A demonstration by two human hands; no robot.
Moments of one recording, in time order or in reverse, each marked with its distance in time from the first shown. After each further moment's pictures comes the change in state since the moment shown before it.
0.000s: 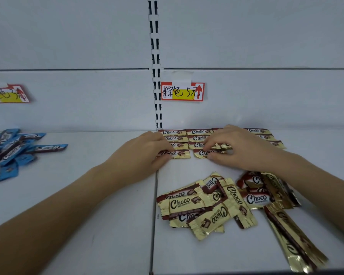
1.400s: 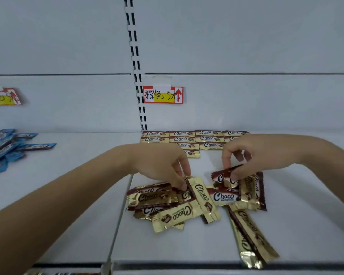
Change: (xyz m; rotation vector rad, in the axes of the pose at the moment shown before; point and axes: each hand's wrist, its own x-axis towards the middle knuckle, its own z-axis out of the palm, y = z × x) left_hand 0.039 0.083 -0.020 -0.371 -0.609 -0.188; right_hand -0.045 0.038 -0.051 0.249 -0.445 0.089
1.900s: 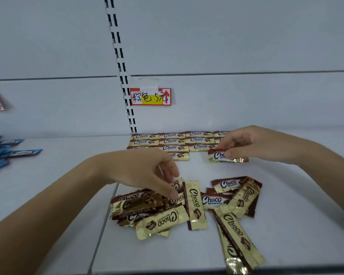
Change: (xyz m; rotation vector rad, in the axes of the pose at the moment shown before) left_hand -0.009 -0.004 0.003 -0.066 0.031 -0.009; right_hand -0.005 0.025 0.002 0.443 0.264 0.040
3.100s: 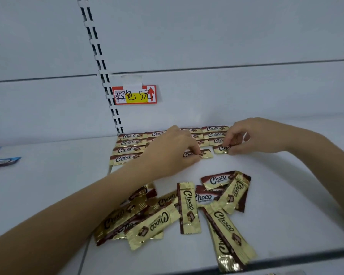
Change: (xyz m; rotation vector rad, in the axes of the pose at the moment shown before) left_hand 0.076 0.017 0.024 0.391 0.508 0.360; right_hand -0.002 0.018 -0.020 -0.494 0.065 0.017
